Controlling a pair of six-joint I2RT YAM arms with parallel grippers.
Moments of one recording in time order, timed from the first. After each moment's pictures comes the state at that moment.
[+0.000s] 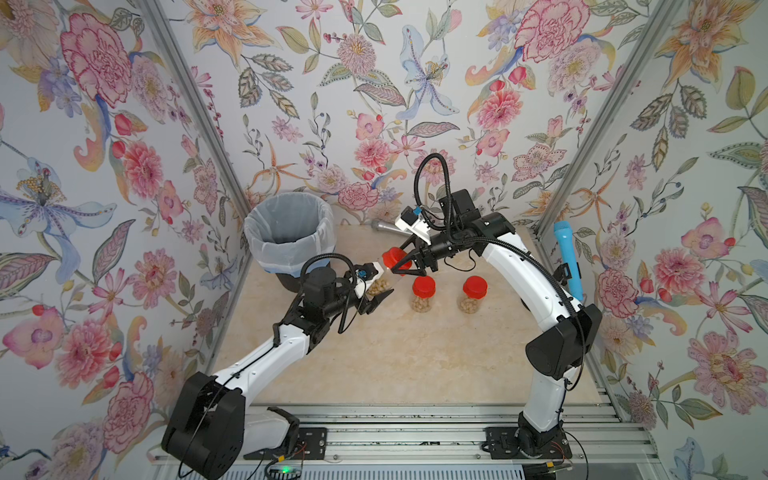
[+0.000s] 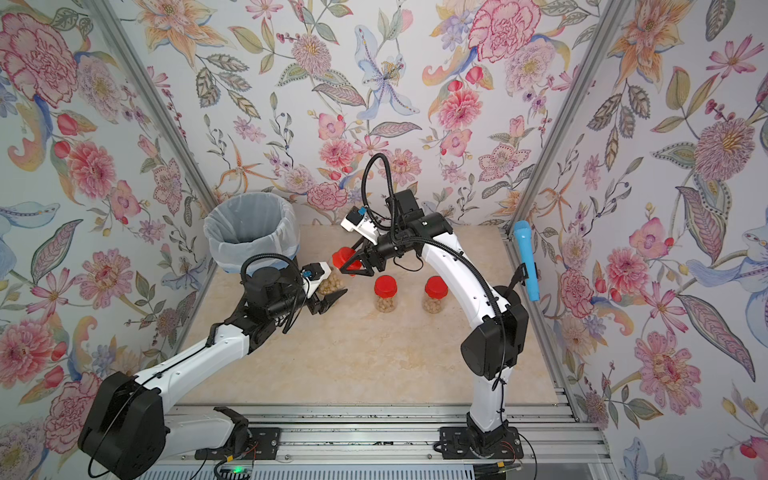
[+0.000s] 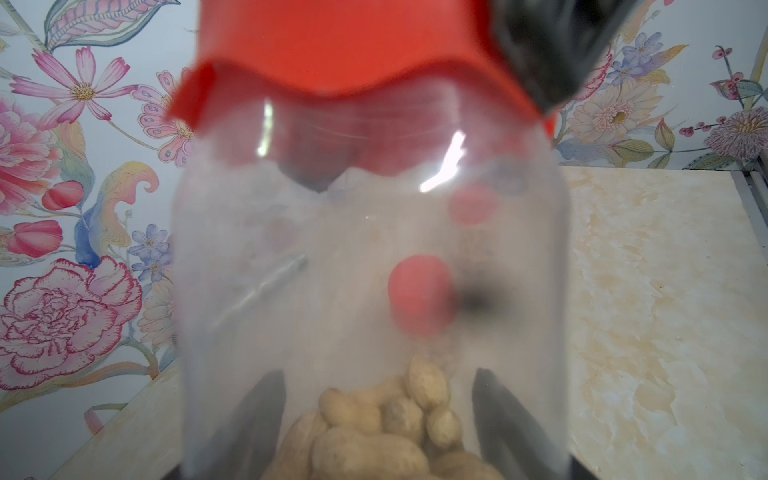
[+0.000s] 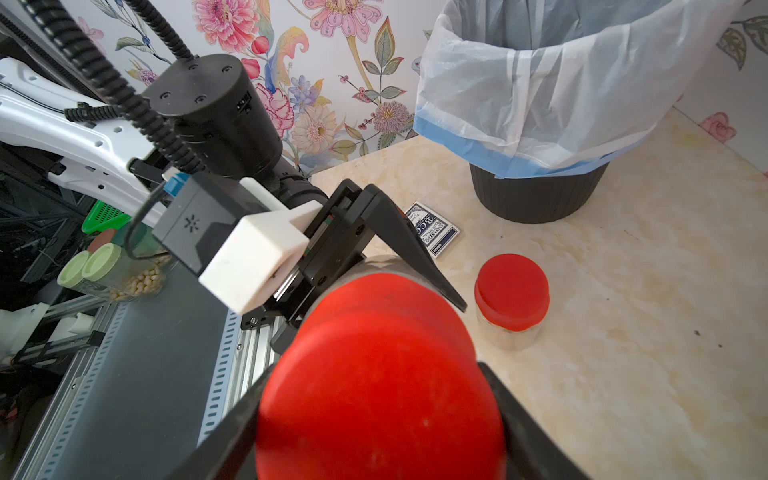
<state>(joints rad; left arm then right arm) -0.45 1.28 0.76 0.32 0.51 0.36 0.53 1.90 2.06 -1.04 -0.97 -0.44</state>
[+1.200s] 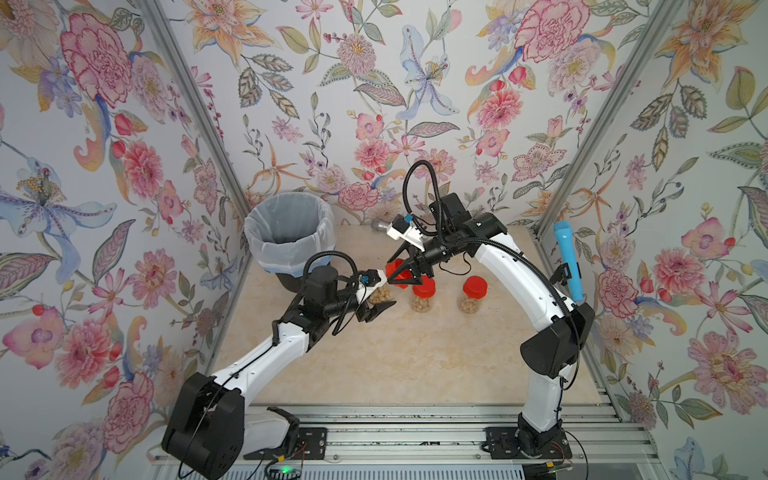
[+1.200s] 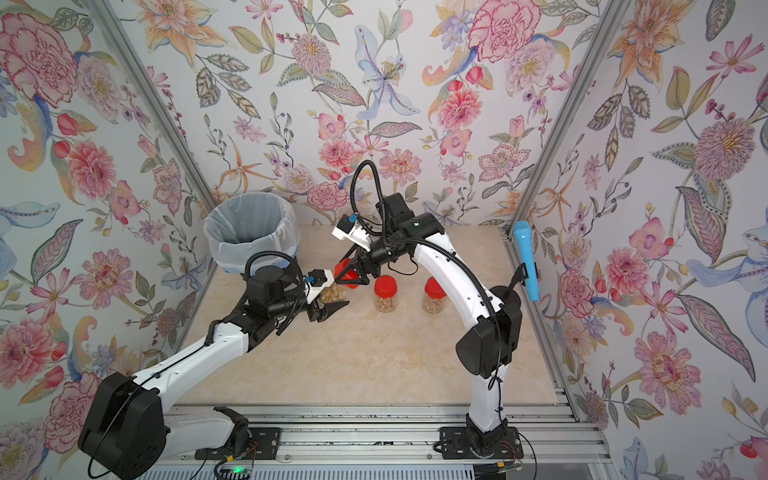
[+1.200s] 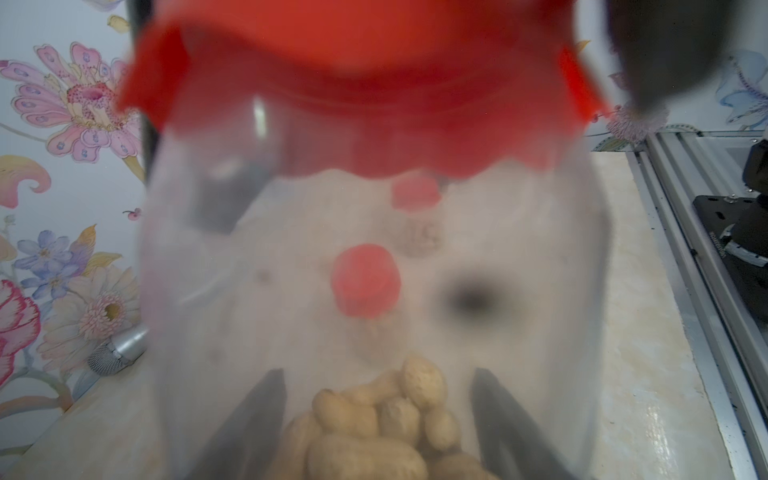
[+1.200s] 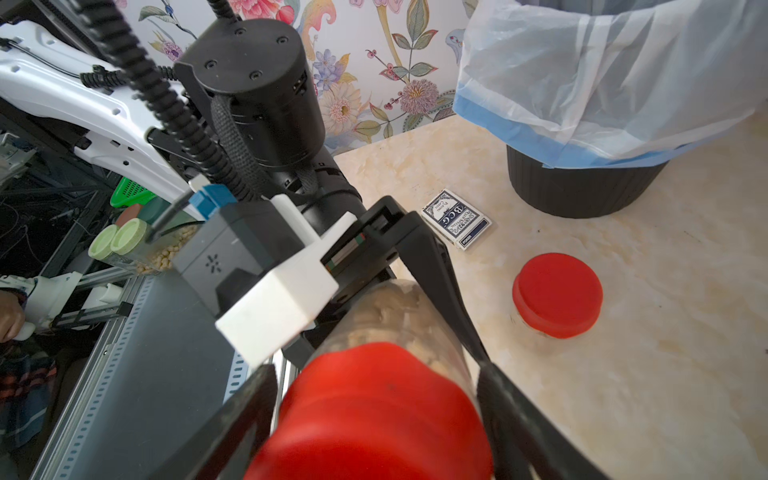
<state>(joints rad) -0.45 1.28 0.78 0.19 0.66 0.41 0.59 1.93 2.11 -1.14 -0.97 -0.49</state>
